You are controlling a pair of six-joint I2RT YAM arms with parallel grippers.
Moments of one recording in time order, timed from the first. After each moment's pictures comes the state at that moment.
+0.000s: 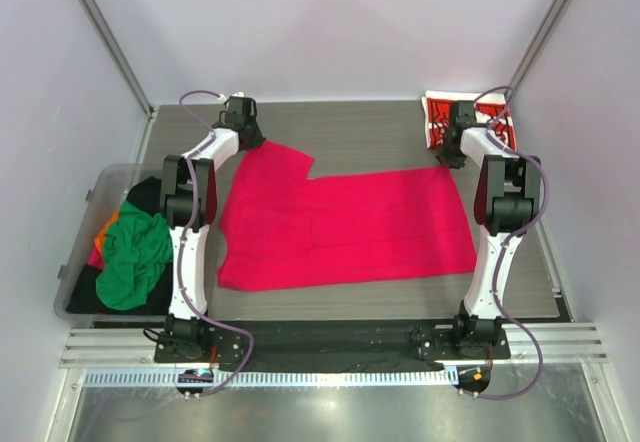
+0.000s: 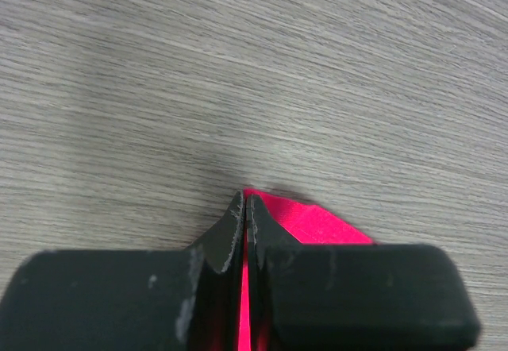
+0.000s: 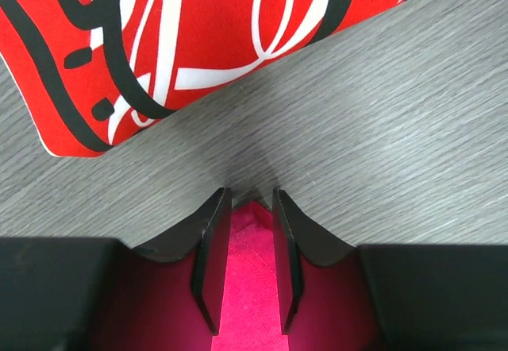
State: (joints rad) left arm -0.16 2.37 1.87 -0.27 -0.07 -0.47; right arm -0.05 2.17 1.63 -0.47 0.23 0.46
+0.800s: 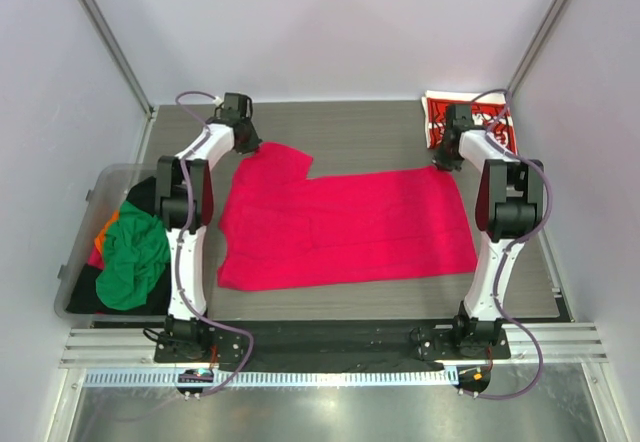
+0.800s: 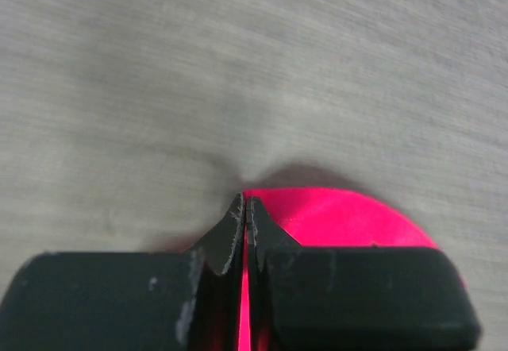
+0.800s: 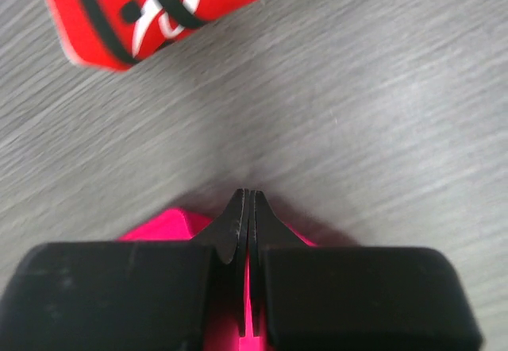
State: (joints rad) left arm -0.14 2.34 1.89 -0.43 -0.05 -0.50; right arm -0.02 2.10 1.56 -0.49 0.18 0.45
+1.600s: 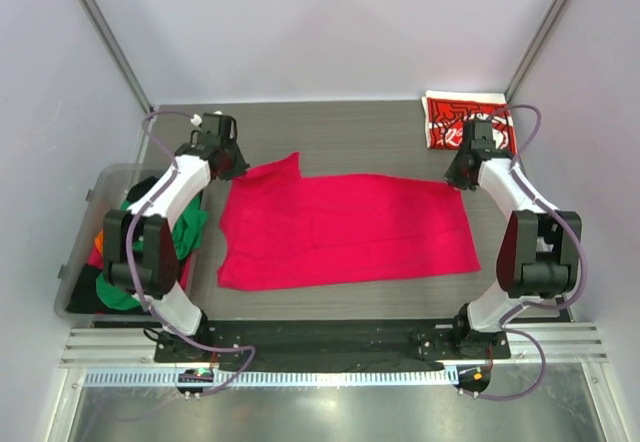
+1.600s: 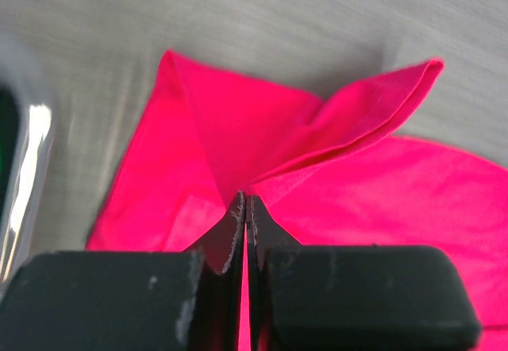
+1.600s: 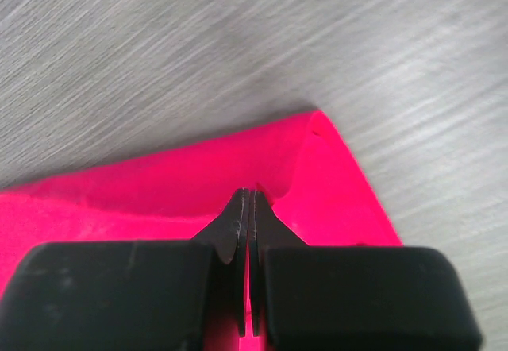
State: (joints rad) left arm -0.18 1.69 1.31 -0.50 -0.07 -0.54; right arm -0.04 1.62 1.17 -0.51 0.16 0.47
